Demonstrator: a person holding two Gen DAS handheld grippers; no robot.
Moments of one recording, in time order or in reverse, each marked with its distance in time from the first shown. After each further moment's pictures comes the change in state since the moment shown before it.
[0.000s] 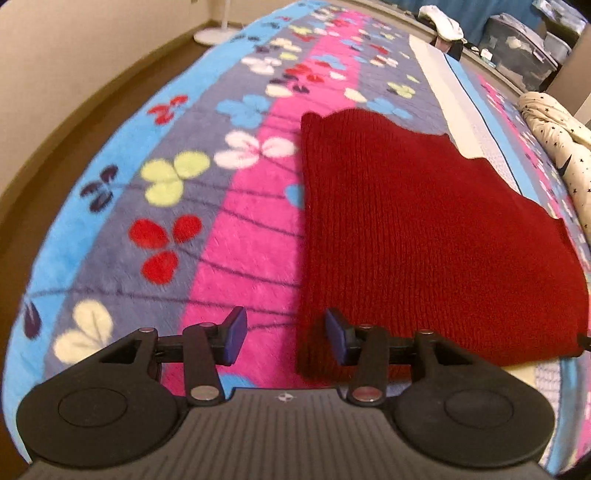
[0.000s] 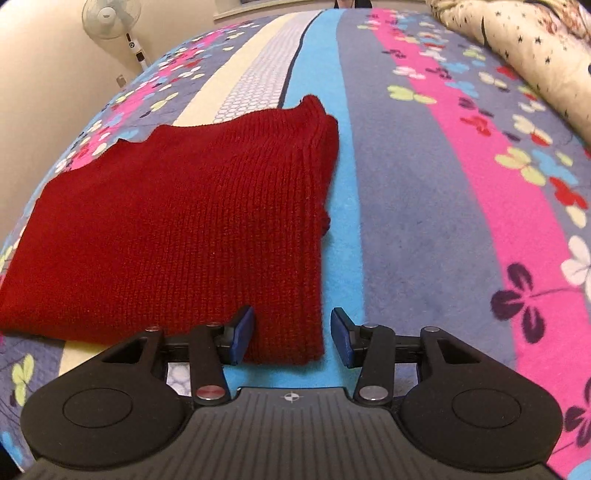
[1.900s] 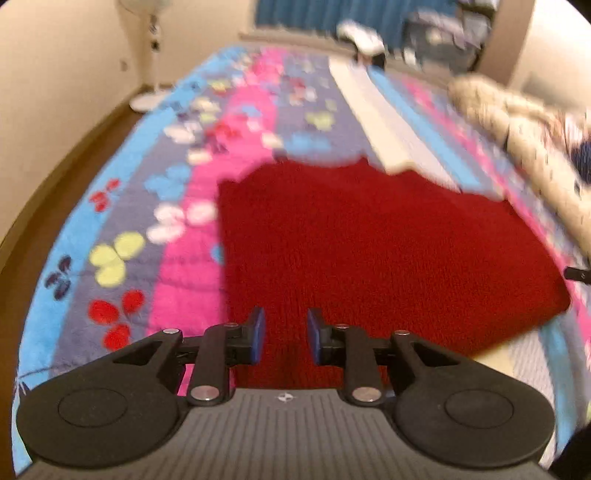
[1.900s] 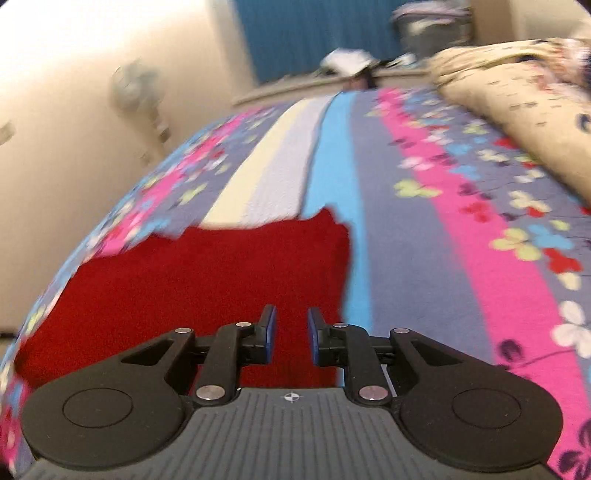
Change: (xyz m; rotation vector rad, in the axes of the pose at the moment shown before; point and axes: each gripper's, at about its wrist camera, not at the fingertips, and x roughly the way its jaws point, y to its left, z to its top) left arm -0.016 -0.055 -0.001 0.259 -0.122 -0.063; right arm -0.030 0.002 0.008 -0.067 -0.199 0.068
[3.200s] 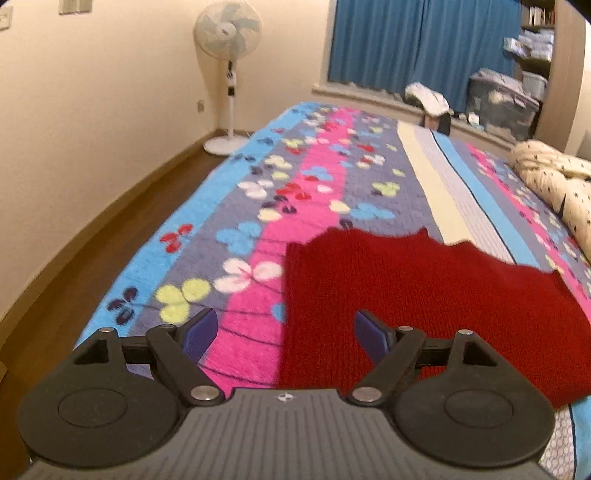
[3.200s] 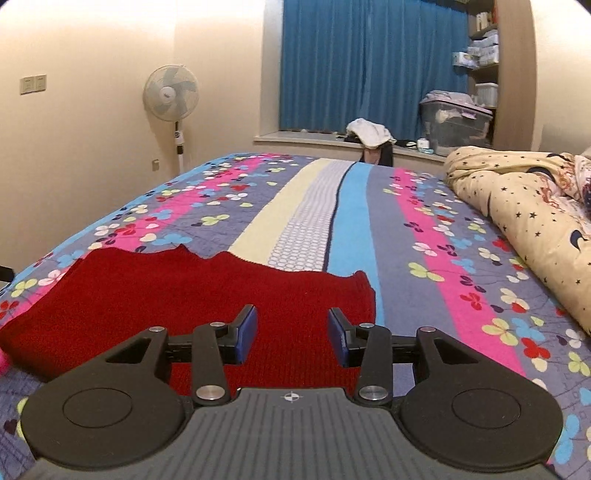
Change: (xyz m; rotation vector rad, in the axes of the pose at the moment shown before) left arm -0.045 0.005 0.013 -0.159 -0.250 0.203; right arm -0.044 0.089 -0.006 -0.176 -0.277 -0.138
